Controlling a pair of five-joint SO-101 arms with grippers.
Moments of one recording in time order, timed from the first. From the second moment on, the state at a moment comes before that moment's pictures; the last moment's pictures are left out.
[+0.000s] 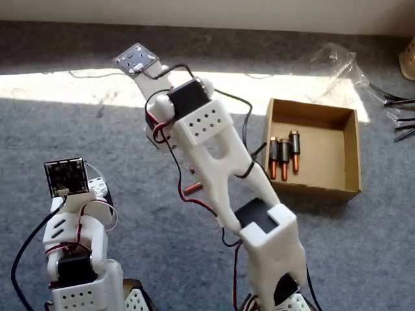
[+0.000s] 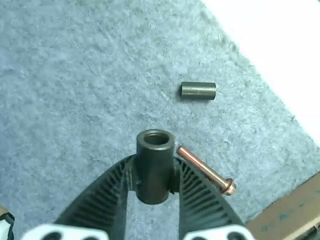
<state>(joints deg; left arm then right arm) -17.4 -104.2 88.4 50.1 2.2 -41.4 21.4 -47.7 99.9 12.2</state>
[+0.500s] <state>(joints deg) -17.4 -104.2 90.1 48.7 2.2 -40.0 -23.1 -16.4 99.9 12.2</state>
